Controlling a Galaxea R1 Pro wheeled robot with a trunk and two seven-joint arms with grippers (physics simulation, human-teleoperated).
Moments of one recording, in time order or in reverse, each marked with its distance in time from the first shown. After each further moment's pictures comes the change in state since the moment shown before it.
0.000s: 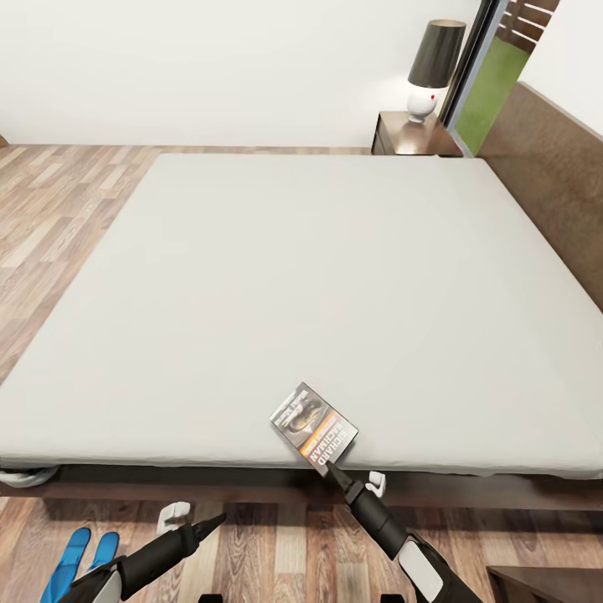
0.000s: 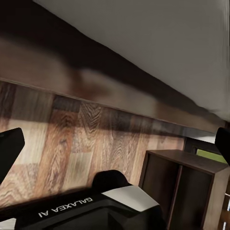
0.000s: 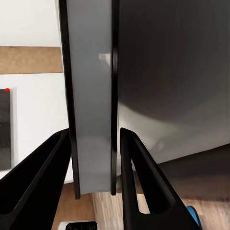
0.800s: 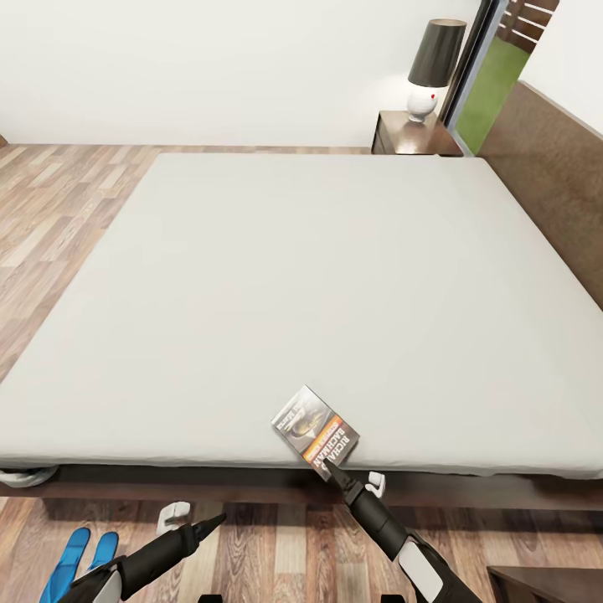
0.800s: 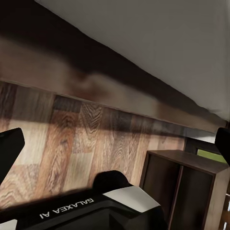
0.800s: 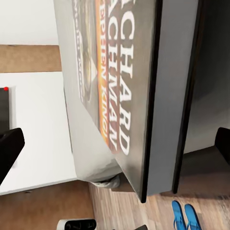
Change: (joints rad) left arm 0.000 0.000 0.000 -0.001 0.000 -0.001 0.000; right arm 0.000 0.000 0.000 0.003 0.006 0.001 -0.001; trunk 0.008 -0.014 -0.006
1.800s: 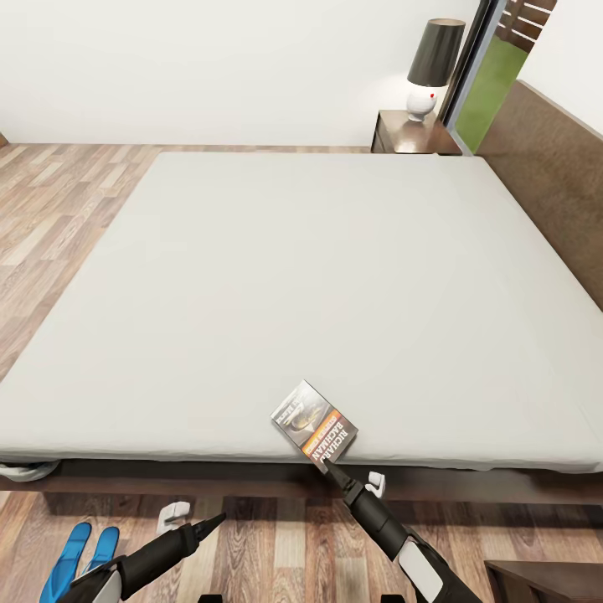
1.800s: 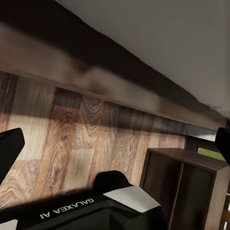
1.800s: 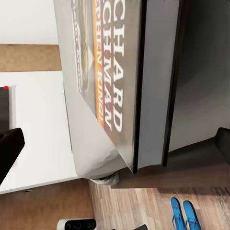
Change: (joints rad) left arm 0.000 0.000 0.000 0.000 0.000 0.000 0.001; right arm 0.000 0.000 0.001 0.000 0.000 0.000 0.000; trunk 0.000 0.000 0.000
